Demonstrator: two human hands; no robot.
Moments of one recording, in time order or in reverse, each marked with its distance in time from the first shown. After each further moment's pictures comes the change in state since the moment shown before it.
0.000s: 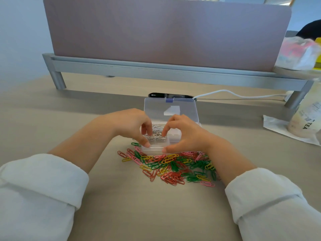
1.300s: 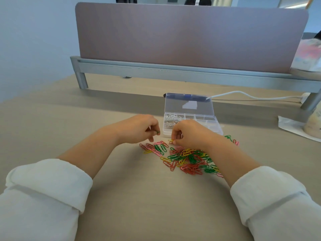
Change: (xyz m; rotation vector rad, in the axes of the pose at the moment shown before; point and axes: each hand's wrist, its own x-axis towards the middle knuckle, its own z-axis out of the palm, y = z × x) left_hand -0.041 -0.015 0.029 -0.270 0.206 0.024; right_hand 0.010 -0.044 0.018 -0.190 -0.040 0.087
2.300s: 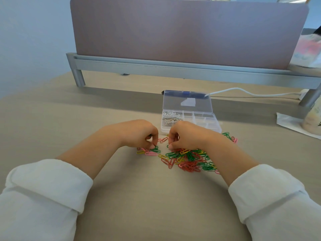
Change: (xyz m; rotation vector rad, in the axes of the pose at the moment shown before) left_hand -0.001 0.010 0.004 0.259 -0.220 0.030; right_hand -0.004 -0.008 0.000 0.049 -0.160 0.003
